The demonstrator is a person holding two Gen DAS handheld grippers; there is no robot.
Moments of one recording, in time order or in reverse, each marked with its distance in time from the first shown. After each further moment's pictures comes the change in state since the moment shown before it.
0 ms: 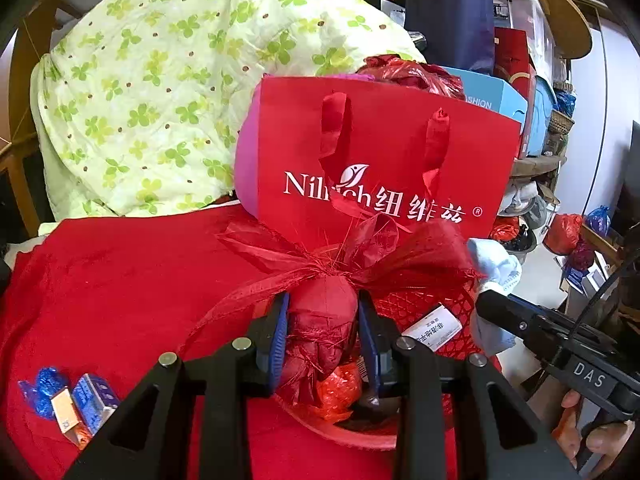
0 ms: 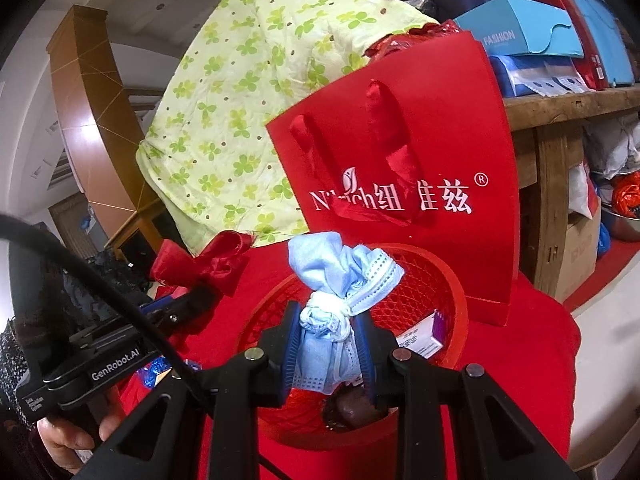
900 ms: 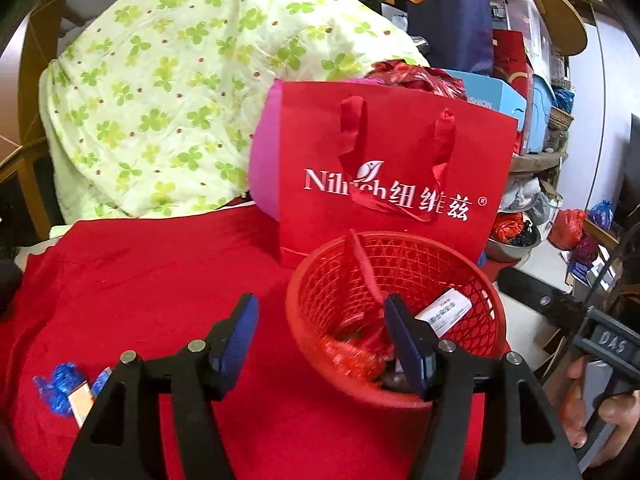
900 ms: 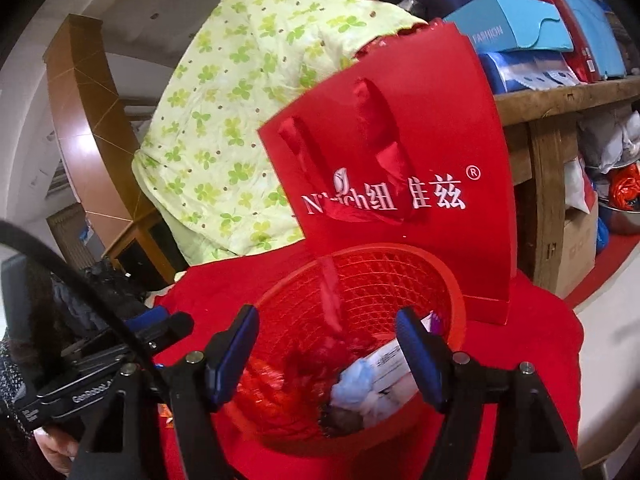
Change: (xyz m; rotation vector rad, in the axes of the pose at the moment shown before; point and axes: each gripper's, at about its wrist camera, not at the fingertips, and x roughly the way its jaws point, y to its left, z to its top) left arm -0.034 0.025 -0.020 0.019 -0.026 0.034; right arm -0.009 0.007 -0.011 0.025 -0.051 0.003
